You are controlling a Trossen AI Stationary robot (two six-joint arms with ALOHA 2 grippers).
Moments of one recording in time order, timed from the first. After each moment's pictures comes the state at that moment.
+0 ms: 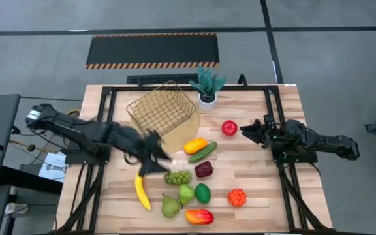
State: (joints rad) left arm -0.31 1.22 1.07 -0.27 0.16 -0.80; right arm -0.14 0.01 0.02 0.07 -0.03 0.75
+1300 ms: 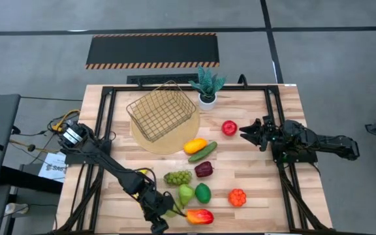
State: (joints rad) left arm -0.62 1.80 1.22 -0.24 0.49 -1.34; right arm -0.14 0.01 0.02 -0.02 -0.03 0.62
